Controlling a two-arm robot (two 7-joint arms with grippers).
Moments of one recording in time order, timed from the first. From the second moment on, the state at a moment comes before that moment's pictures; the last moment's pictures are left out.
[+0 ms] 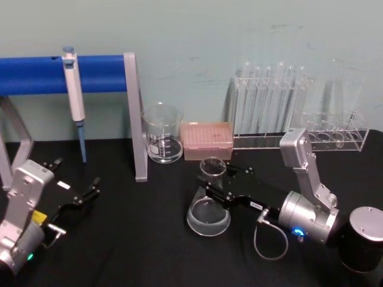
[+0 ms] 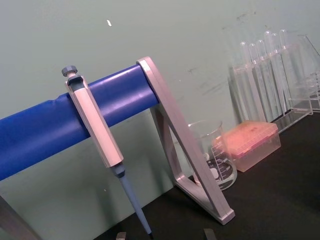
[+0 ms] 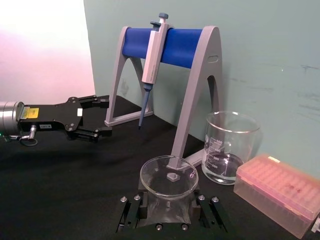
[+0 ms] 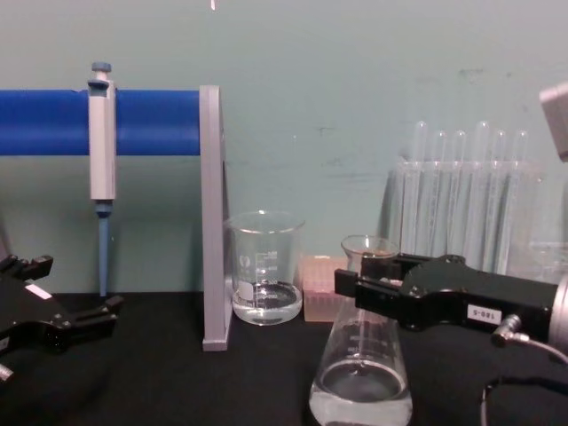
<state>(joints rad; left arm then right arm) -0.20 0.60 0.45 -1.41 -0.25 -0.12 0.03 0.40 0.38 -0.49 -1.27 0.44 -0.08 0.61</state>
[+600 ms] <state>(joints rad) -0.20 0.60 0.45 -1.41 -0.25 -0.12 0.03 0.41 0.37 -0.50 -1.25 0.44 -0.06 0.62</state>
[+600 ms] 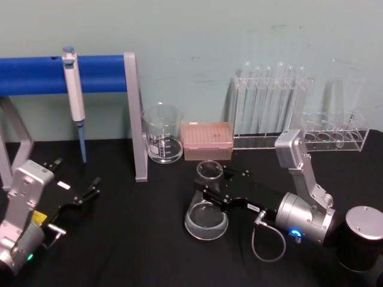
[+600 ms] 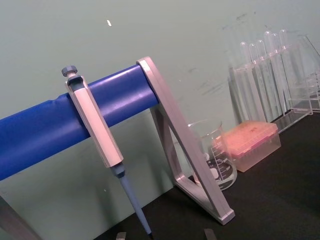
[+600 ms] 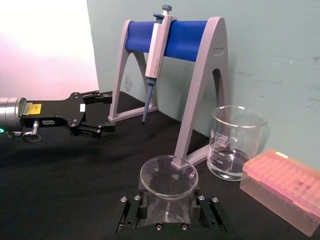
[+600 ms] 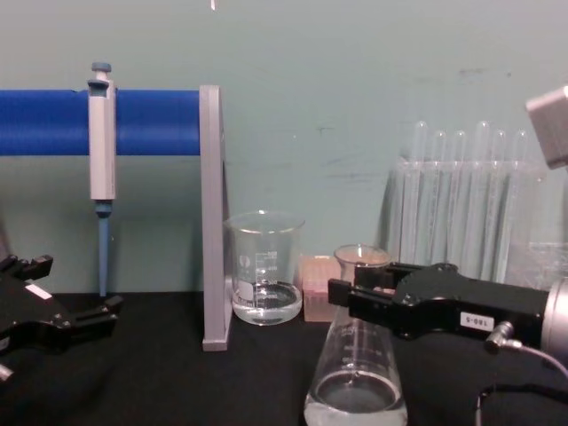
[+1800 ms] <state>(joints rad) -0.20 0.60 0.45 -1.41 -0.25 -0.12 0.03 0.42 0.37 -0.52 -1.23 0.44 -0.03 0.62</state>
